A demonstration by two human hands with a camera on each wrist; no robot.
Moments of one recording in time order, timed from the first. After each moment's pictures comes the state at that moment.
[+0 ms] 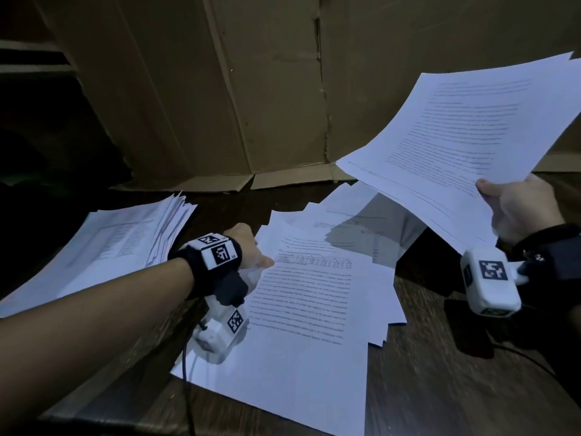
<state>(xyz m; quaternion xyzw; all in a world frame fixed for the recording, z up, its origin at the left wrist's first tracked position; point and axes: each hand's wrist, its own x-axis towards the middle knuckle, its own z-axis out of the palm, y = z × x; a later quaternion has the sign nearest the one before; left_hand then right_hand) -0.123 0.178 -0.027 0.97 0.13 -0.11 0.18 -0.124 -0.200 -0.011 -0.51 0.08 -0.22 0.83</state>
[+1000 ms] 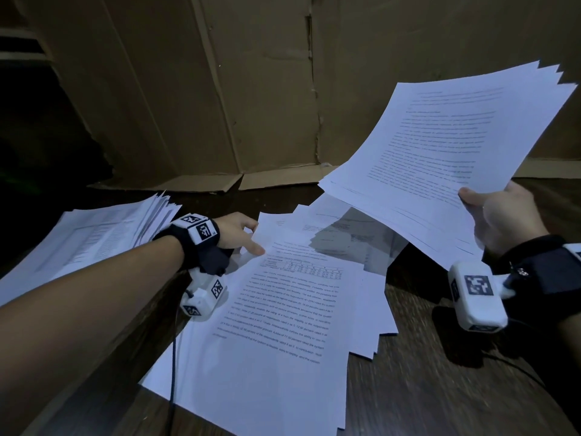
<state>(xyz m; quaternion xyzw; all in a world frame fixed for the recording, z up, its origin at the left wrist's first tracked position) -0.067 0.199 -0.023 0.95 -0.04 -0.19 0.26 -0.117 -0.199 -0.017 -0.54 0.10 -0.20 0.81</state>
